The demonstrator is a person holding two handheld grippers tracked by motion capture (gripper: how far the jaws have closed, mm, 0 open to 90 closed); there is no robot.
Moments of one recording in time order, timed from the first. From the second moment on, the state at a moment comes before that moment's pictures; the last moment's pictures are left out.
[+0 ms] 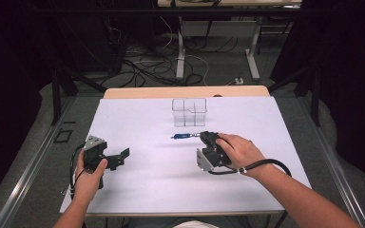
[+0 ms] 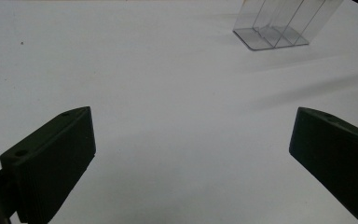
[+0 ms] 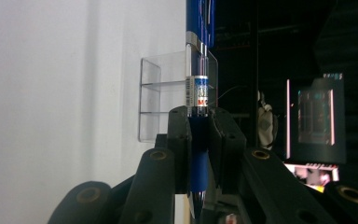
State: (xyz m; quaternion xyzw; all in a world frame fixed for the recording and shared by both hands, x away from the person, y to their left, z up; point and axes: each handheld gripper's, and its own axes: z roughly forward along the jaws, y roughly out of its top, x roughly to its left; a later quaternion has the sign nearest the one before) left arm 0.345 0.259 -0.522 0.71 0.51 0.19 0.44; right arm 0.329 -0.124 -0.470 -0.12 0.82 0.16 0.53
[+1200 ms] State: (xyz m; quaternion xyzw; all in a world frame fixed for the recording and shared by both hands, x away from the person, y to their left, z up) left arm 0.349 0.228 -0.467 0.75 0.45 0.18 0.46; right arm 0.326 -0.110 -0.469 -0.33 0.76 0.01 0.56
